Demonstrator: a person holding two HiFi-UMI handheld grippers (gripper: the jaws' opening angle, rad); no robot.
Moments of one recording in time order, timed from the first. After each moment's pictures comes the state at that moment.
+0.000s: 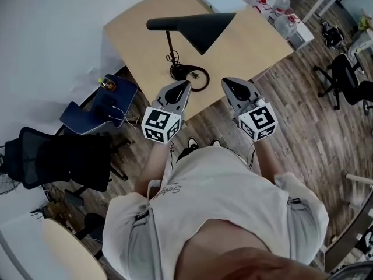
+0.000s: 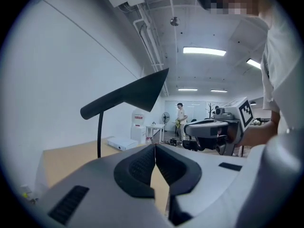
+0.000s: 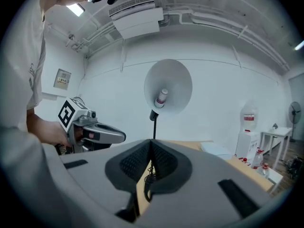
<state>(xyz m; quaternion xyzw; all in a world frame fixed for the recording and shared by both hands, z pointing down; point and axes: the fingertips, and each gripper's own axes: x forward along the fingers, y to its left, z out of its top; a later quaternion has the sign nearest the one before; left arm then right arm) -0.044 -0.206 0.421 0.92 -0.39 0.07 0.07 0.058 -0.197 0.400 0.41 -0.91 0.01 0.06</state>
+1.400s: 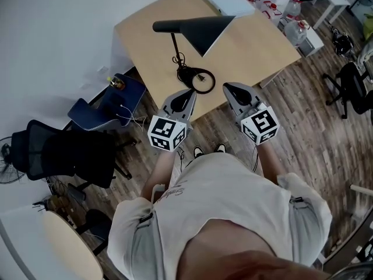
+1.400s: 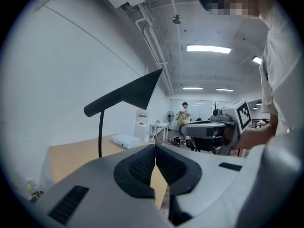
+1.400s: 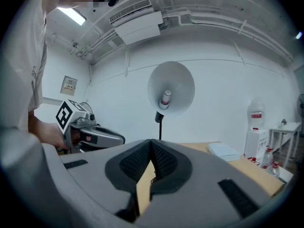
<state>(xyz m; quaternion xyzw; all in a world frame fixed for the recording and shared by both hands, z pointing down) -0.039 -0.182 0.423 0.90 -0.42 0.08 0.08 0.054 -0.188 0.402 0.37 -0.93 0.01 0.04</state>
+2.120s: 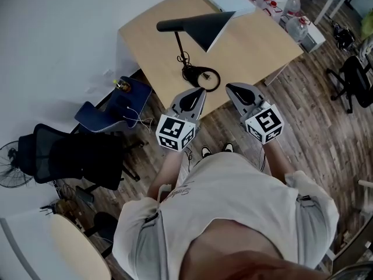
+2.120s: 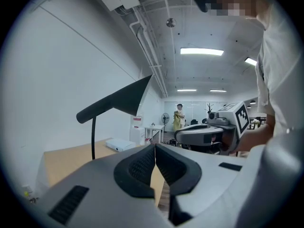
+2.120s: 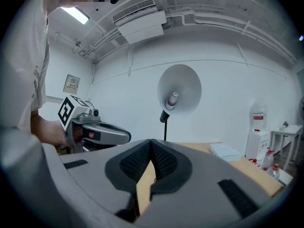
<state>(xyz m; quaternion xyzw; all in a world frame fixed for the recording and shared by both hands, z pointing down) -0.028 -0.168 0.403 0.92 -0.39 0.07 0.06 0.042 -0.169 0.395 0.36 -0.93 0.00 0.05</state>
